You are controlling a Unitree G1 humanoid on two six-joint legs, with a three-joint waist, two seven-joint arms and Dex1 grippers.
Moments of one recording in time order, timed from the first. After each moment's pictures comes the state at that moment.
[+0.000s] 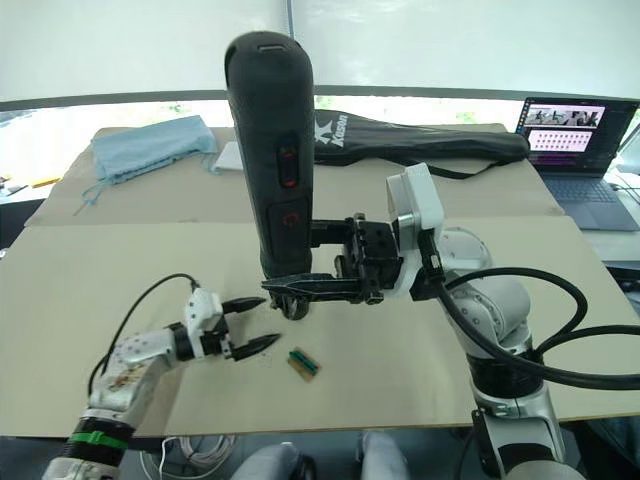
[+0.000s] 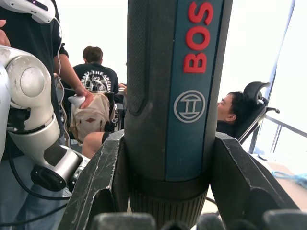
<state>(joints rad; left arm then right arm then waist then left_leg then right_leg) -0.19 0.44 -0.06 0.15 -0.28 -0.02 -1.02 -0.61 -0.45 0.05 -0.39 0.85 0.45 1.12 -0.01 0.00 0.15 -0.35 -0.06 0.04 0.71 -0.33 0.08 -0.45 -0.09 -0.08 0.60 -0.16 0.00</state>
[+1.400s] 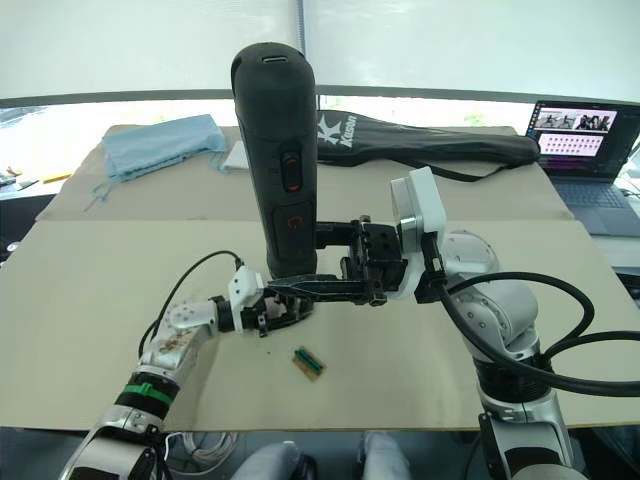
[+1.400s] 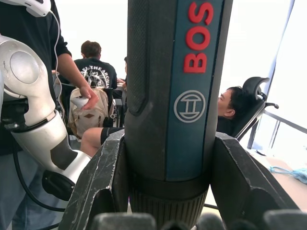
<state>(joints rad) -0.46 0.35 -0.14 0.44 -0.20 -0.10 -1.12 -0.61 -0.48 0.05 -0.40 0.85 0.45 1.10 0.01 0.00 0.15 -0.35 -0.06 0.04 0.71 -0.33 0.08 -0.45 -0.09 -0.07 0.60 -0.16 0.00</state>
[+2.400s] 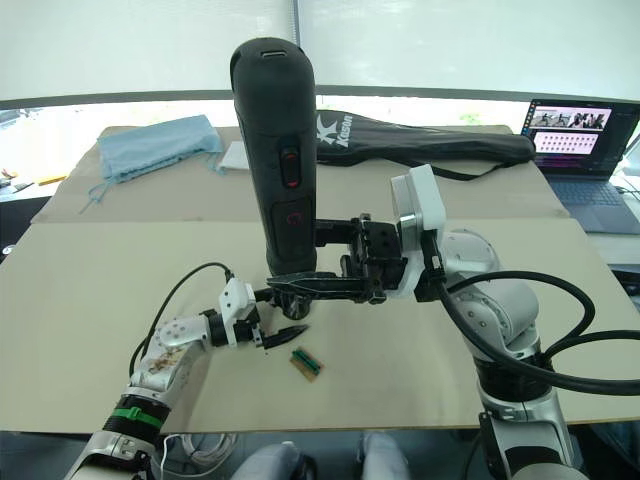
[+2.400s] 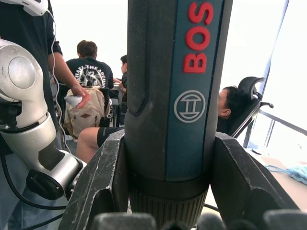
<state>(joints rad) -0.30 0.36 -0.11 0.25 -0.23 -0.04 -0.99 -0.61 -0.48 0.05 -0.40 0.85 0.45 1.09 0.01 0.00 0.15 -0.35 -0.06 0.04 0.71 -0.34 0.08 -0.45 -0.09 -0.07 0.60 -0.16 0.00</state>
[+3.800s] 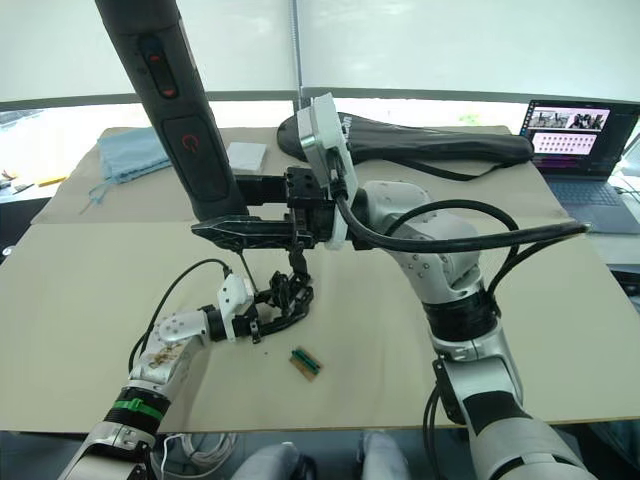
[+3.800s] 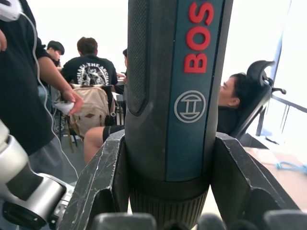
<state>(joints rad) -0.34 0.37 -0.12 0.33 -0.23 -0.09 -1.02 -0.94 -0.30 0.16 -0.14 0.72 0.62 1.00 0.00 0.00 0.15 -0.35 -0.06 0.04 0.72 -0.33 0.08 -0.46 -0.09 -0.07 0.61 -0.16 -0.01</state>
